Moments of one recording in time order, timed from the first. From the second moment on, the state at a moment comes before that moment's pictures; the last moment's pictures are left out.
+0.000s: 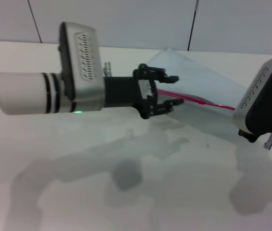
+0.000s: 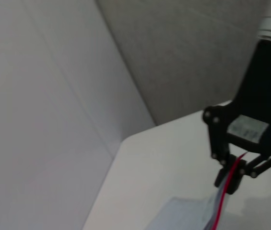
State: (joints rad) left arm -0.65 -2.03 1.43 0.64 -1.76 -1.08 2.34; right arm 0.25 2.02 -1.88 -1.69 -2.90 -1.01 2.53
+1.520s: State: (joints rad) left arm -0.62 -2.03 1.58 0.76 -1.80 -0.96 2.38; right arm 0.24 2.02 -1.89 -1.76 -2.90 -1.03 2.53
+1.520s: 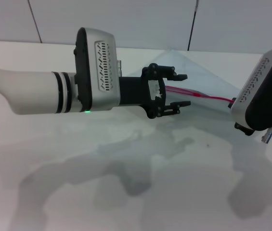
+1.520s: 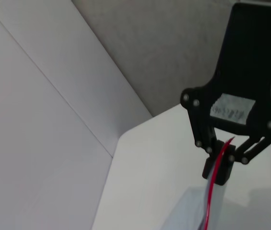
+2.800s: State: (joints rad) left arm -0.60 -2.02 1.58 0.73 -1.88 -0.98 2.43; right arm 0.24 2.02 -1.89 -1.77 -2.90 -1.03 2.52
